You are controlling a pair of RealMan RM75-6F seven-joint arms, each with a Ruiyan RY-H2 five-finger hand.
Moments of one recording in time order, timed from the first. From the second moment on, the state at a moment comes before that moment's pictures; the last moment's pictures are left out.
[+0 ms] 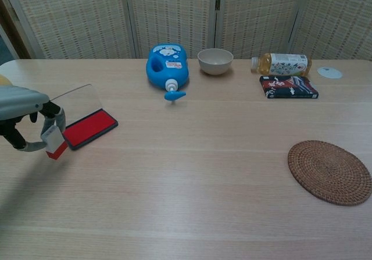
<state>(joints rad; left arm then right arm) -0.70 -1.31 0.05 -1.61 1.02 0.99 0.47 0.00 -1.03 0.00 -1.61 -1.67 1.60 0.13</state>
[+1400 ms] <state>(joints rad) -0.60 -1.39 0.03 -1.42 1.18 0.93 0.26 0.00 -1.04 -0.01 -1.62 -1.68 1.61 0.10</state>
